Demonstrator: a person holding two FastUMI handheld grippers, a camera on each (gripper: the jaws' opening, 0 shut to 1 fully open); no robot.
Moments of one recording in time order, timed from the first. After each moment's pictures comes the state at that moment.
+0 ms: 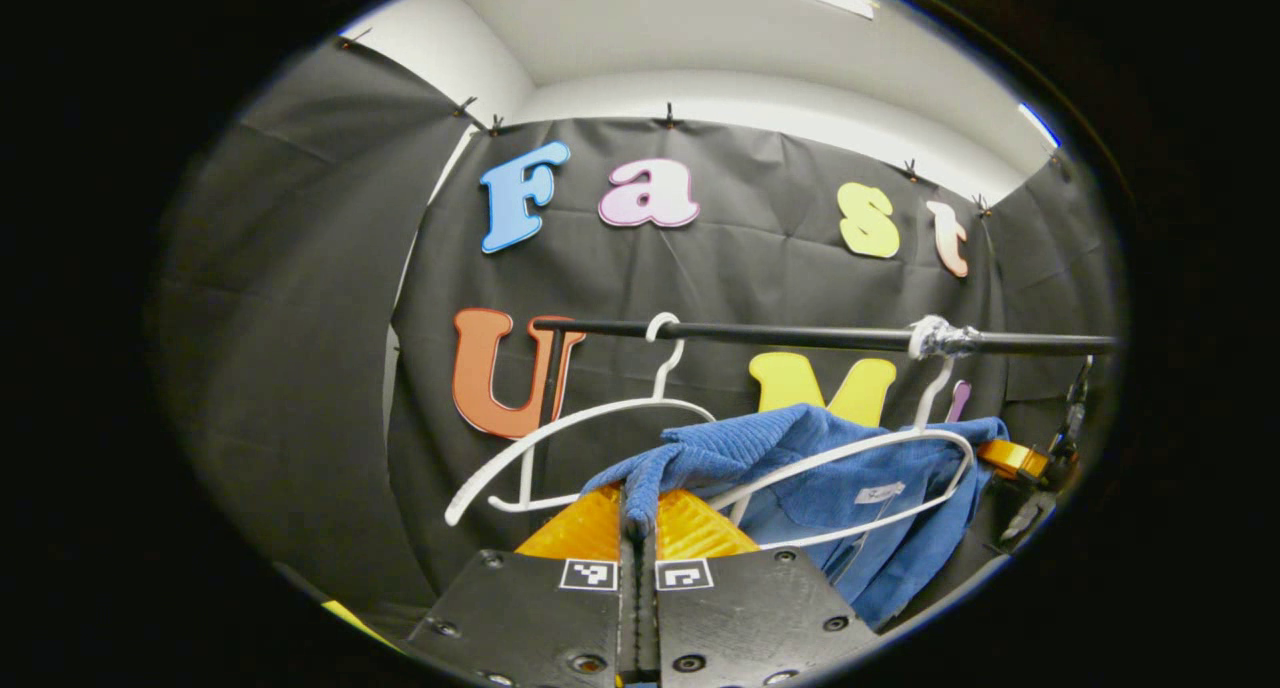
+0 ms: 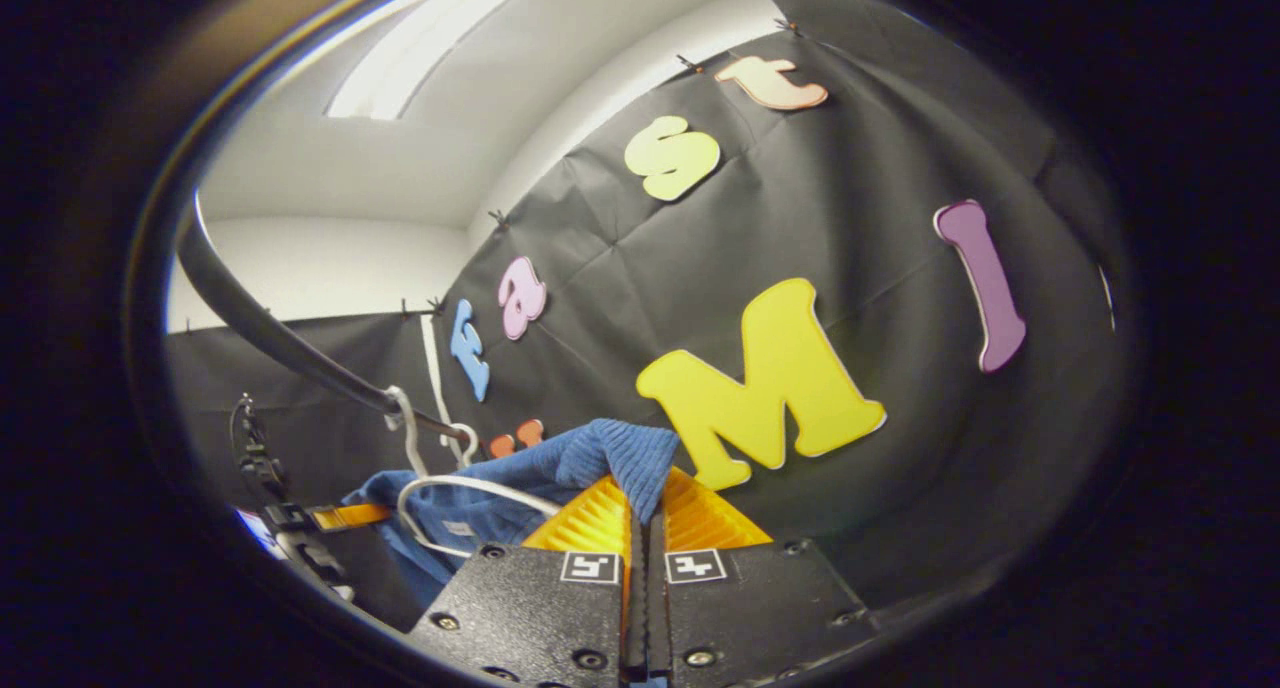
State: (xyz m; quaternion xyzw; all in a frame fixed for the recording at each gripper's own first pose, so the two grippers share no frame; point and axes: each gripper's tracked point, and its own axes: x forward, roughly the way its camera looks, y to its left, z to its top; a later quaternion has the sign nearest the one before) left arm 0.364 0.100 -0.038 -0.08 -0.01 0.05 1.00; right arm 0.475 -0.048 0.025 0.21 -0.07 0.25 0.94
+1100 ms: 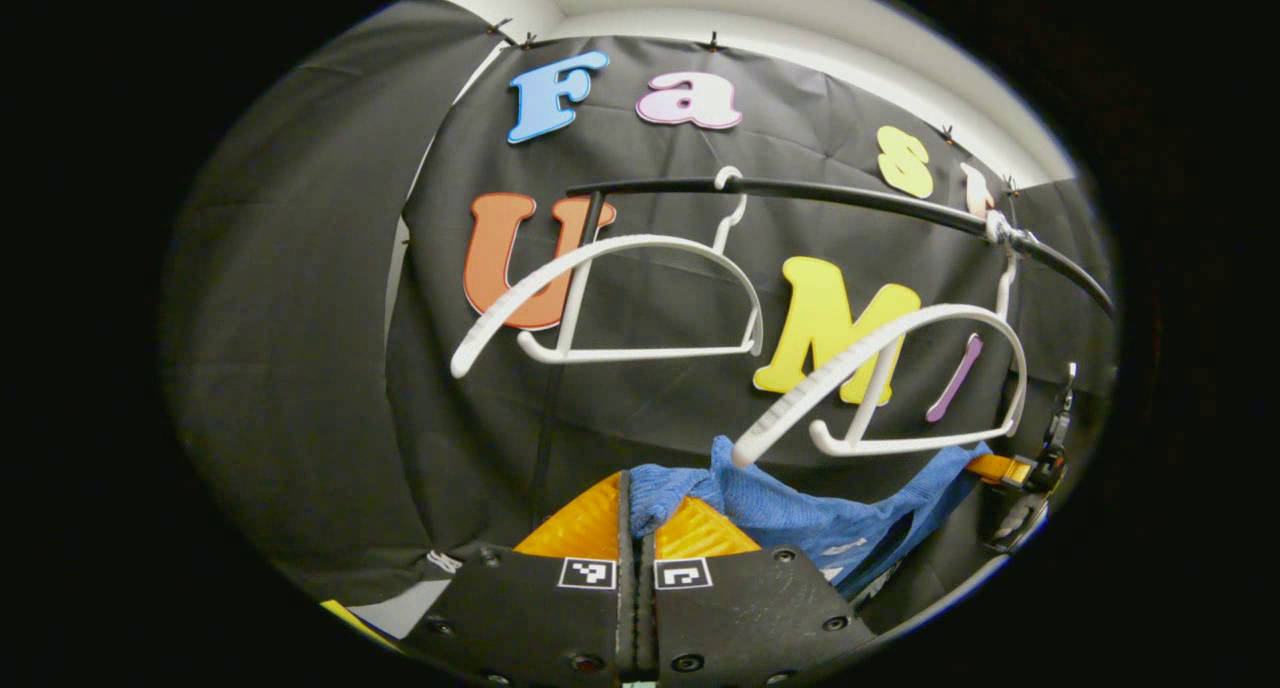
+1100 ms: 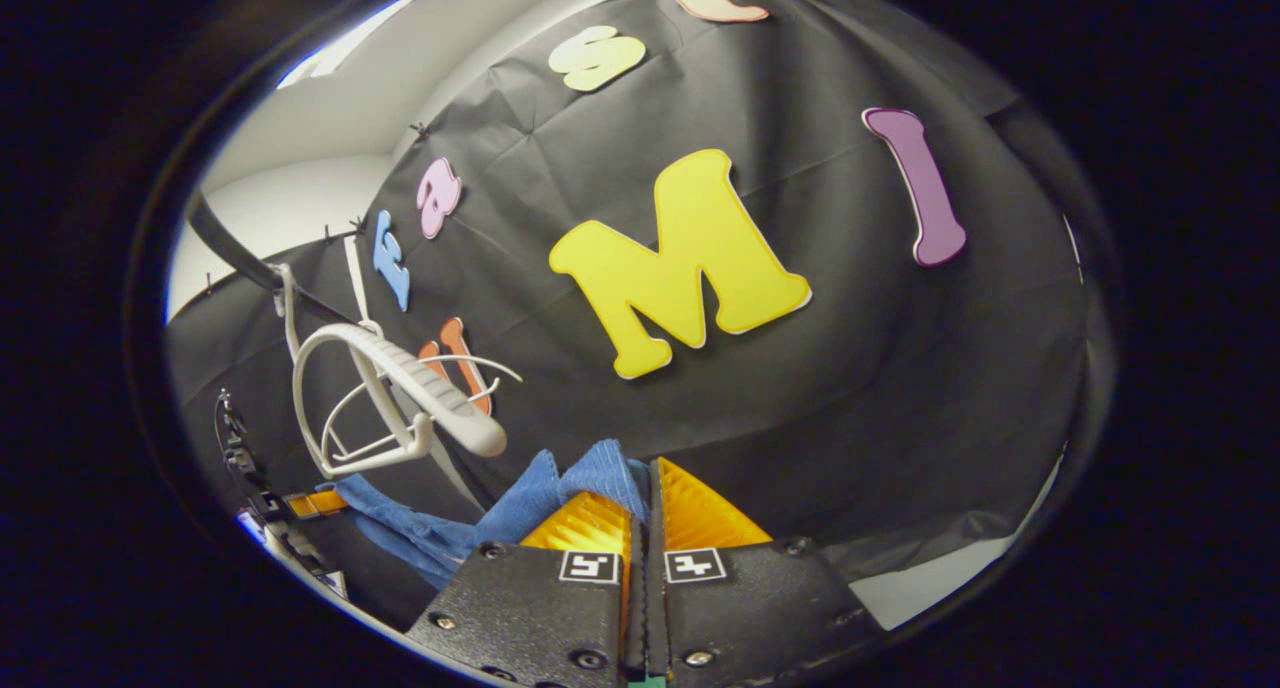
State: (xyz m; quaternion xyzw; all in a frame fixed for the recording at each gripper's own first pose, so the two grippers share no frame) left arm 0.356 0.115 -0.147 -0.13 0.11 0.04 0.98; right arm 0.487 -0.046 -0.102 0.20 0.11 0.21 0.95
